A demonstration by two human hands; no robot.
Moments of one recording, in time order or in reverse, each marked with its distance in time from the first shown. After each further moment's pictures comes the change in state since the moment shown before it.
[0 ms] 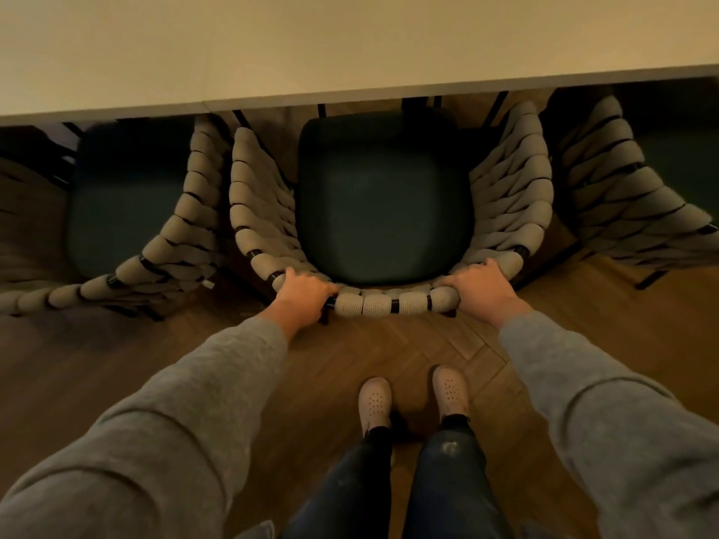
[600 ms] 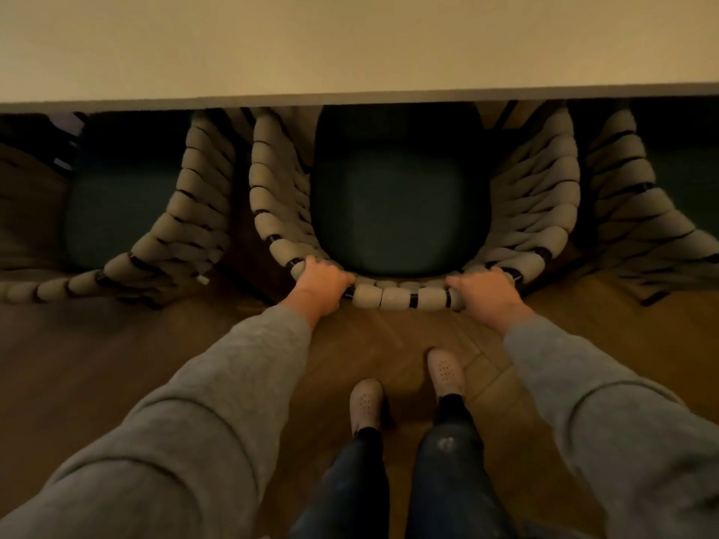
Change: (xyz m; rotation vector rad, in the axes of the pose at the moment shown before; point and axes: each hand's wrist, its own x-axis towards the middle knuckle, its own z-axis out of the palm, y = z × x) left_hand 0.042 0.027 -0.037 0.012 -0.021 -0.014; right_hand 0.014 0.033 -0.010 -0.002 -0.004 -0.026
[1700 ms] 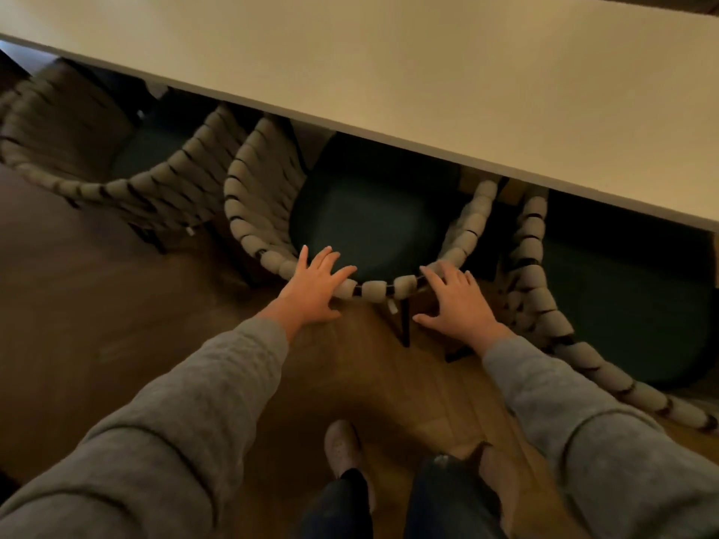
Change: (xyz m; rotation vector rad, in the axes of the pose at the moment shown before) left_hand -0.030 0.212 -0.109 -0.306 0.222 -0.267; right_hand -0.066 0.204 -0.005 0.142 0.216 -0.238
